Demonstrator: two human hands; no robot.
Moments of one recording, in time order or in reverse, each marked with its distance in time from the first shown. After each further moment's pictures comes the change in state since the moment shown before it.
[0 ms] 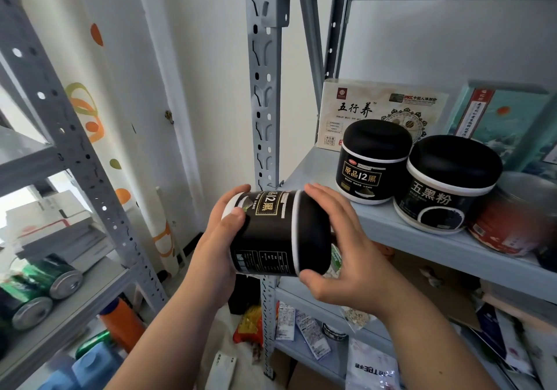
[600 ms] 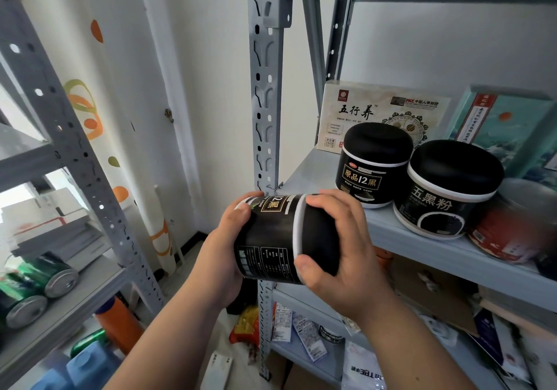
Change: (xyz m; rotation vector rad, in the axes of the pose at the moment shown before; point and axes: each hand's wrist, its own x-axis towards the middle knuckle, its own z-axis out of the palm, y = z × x) left_hand 0.008 -0.001 0.008 -0.083 -0.015 -0.152; right_hand 0.008 0.003 0.019 -0.028 0.356 -0.172
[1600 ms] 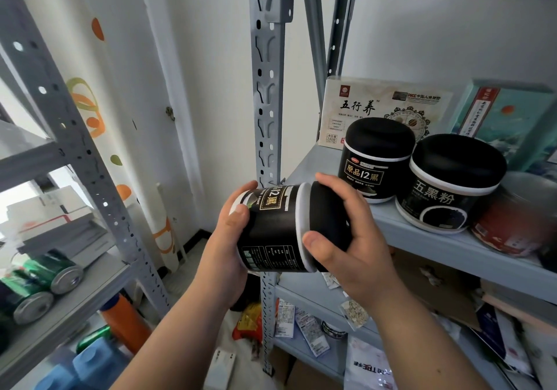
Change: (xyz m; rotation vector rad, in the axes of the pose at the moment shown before) left_hand -0.006 -0.010 -0.001 -0.029 -0.024 0.129; right_hand 0.002 -0.011 -0.008 0.215 -0.022 0.211
